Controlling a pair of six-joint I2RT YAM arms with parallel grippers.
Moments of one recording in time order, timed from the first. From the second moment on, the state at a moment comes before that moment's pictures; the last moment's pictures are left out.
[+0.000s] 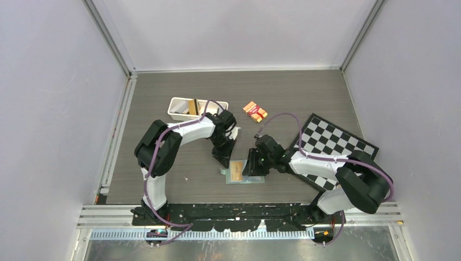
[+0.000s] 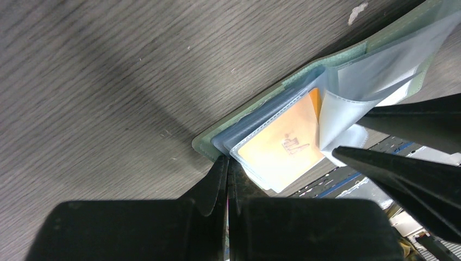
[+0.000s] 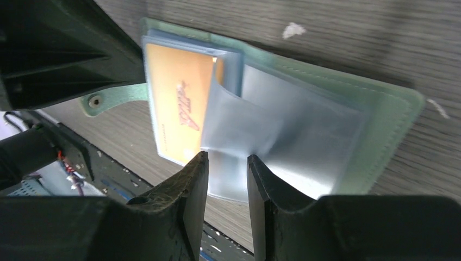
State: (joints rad) left arm -0.69 1.93 1.26 -0.78 0.38 -0.26; right arm 0.80 1.40 0.59 -0.14 -0.19 0.85
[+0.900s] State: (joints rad) left arm -0.69 1.93 1.26 -0.77 0.38 -0.26; right arm 0.81 1.25 0.58 -0.13 -0.15 0.86
